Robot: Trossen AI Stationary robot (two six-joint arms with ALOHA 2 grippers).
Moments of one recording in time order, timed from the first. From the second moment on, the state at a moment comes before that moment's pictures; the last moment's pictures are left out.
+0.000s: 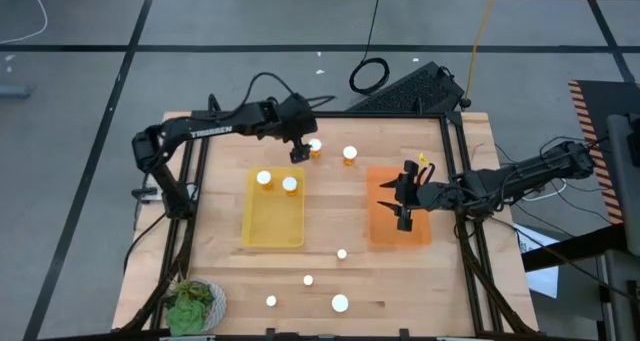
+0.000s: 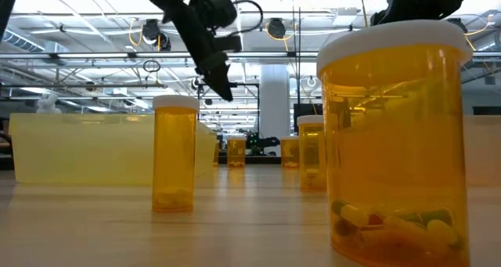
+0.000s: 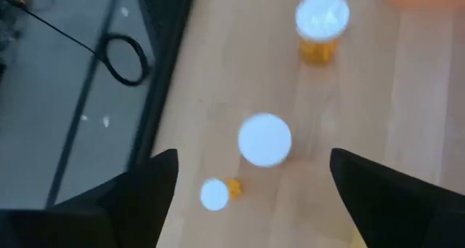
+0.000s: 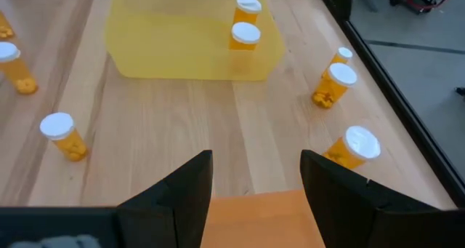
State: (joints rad) left arm 0.44 1.72 1.40 -0.62 -0.09 0.33; right arm 0.26 0.94 0.65 -0.35 0.44 0.09
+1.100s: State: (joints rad) left arm 0.46 2.04 1.59 -0.73 -0.03 0.36; right arm 0.26 0.94 0.65 -0.36 0.44 0.07
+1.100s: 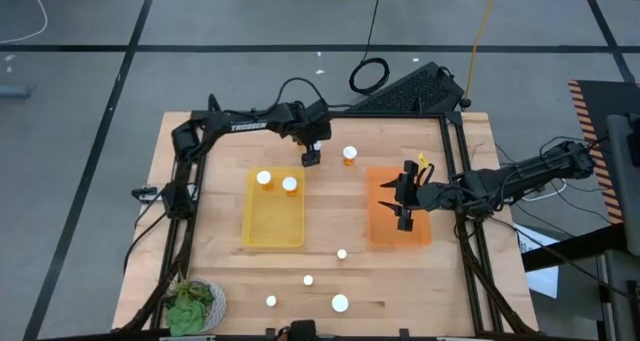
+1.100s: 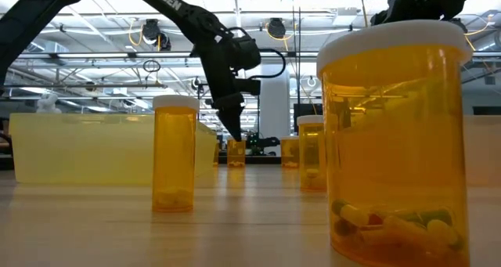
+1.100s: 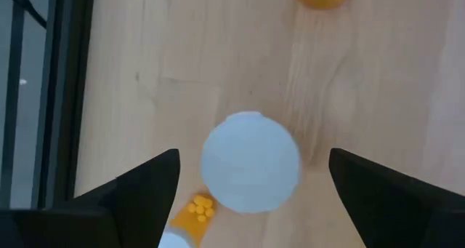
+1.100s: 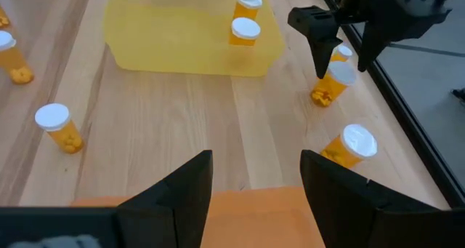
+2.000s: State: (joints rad) left arm 0.46 2.07 1.59 -0.75 -0.03 0.36; right arm 0.26 0.94 0.65 -0.36 0.44 0.07
